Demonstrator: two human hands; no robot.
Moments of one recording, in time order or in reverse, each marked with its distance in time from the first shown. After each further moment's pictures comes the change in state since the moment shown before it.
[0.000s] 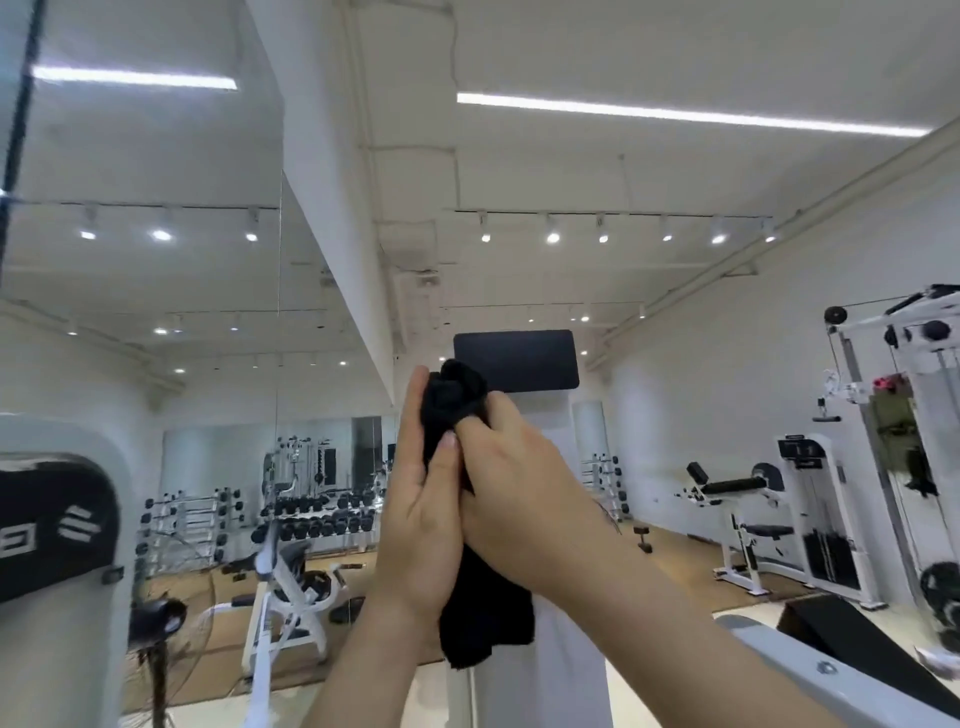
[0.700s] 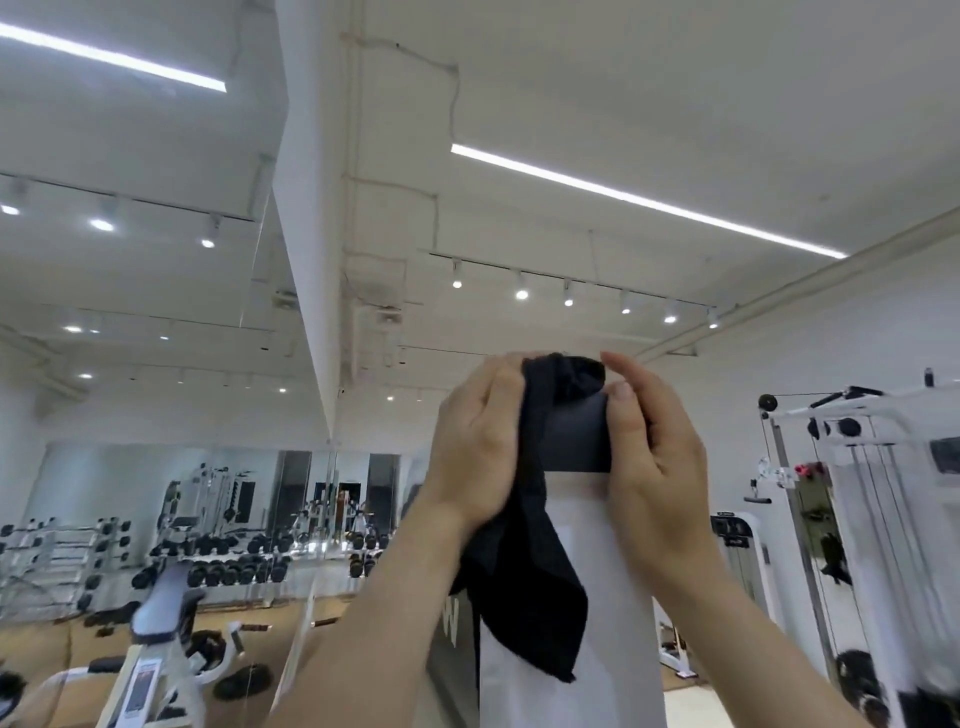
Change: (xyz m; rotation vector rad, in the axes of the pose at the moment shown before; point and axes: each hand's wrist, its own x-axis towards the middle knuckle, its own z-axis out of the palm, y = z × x) left_hand 0.129 -0.031 0.002 0.086 -0.114 0.241; right_hand 0.061 0.078 0.015 0.456 0.635 0.146
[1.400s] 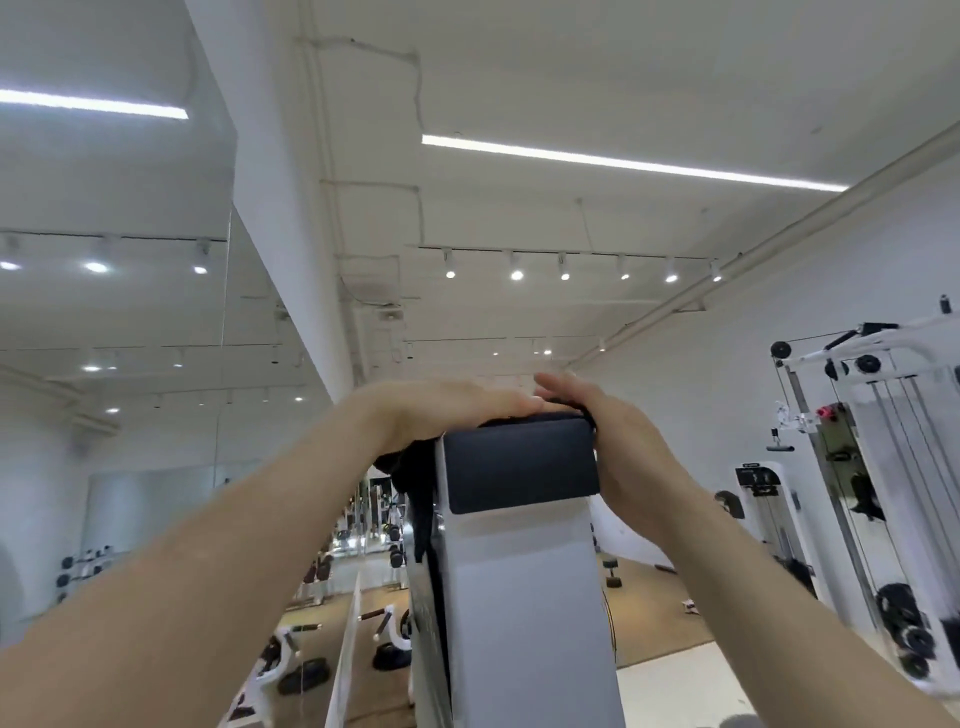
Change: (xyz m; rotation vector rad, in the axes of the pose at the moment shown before) left_hand 0.078 0.035 -0.002 0.510 -1.025 -0.517; right_hand 0.052 0.018 -0.023 0.440 -0.372 0.761
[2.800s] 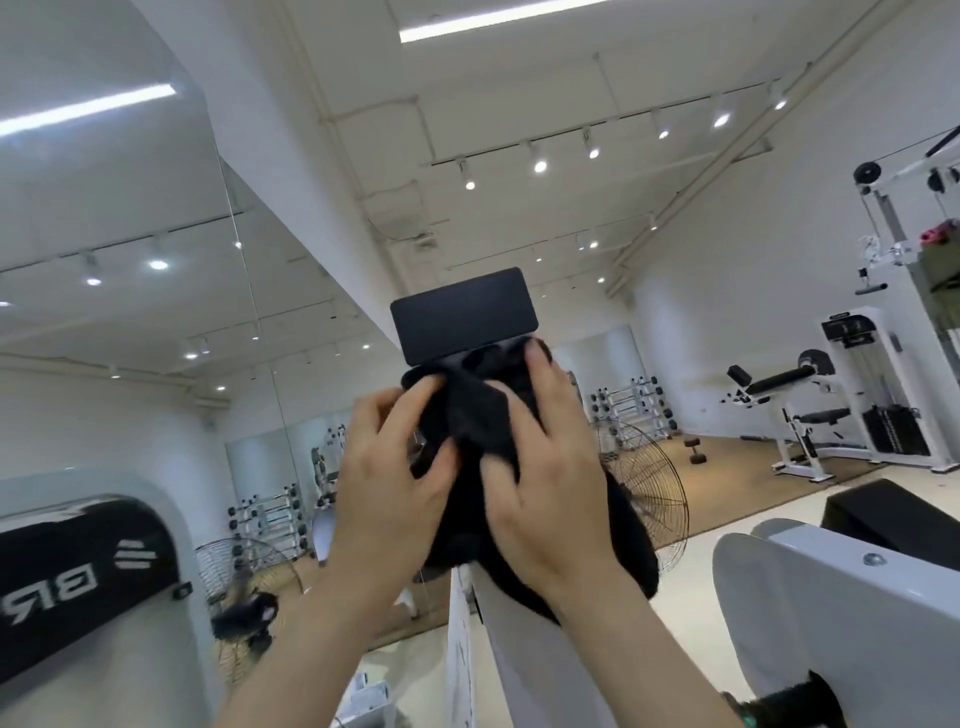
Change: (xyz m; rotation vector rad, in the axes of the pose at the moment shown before) left_hand -0.088 -0.028 0.157 0.277 1.051 0.011; right_hand -0.124 0.094 0.053 -0.627 0.424 -0.631
